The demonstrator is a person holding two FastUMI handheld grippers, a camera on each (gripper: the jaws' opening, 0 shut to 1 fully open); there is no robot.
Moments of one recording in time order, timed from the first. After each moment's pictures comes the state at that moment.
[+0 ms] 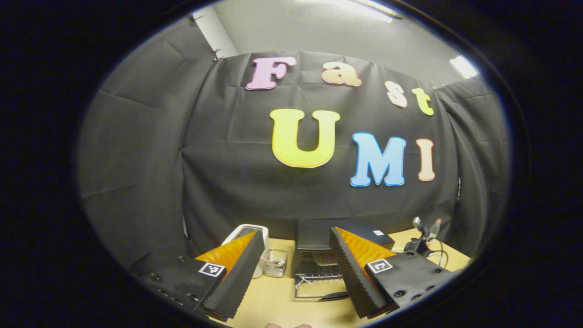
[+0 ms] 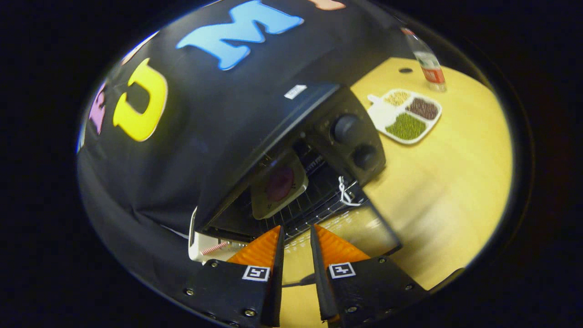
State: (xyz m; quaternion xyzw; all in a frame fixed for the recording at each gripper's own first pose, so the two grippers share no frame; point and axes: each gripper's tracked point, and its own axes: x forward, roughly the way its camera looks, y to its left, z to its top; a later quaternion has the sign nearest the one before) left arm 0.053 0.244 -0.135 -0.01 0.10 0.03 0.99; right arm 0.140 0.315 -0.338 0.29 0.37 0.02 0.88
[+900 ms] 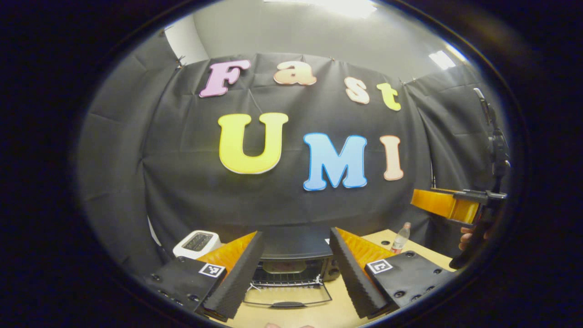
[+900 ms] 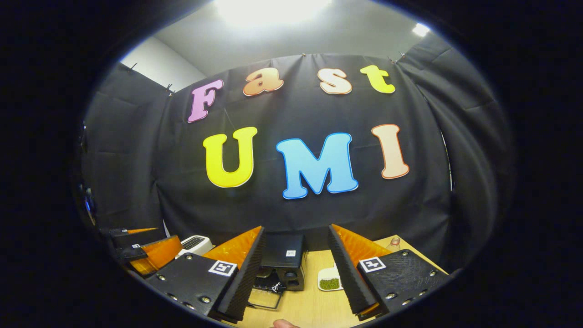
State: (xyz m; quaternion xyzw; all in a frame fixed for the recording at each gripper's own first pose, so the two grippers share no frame) left arm 0.082 0.084 -0.139 0.00 0.11 -0.05 0.99; right arm 0.072 0.157 -0.045 0.01 0.03 0.09 1.00
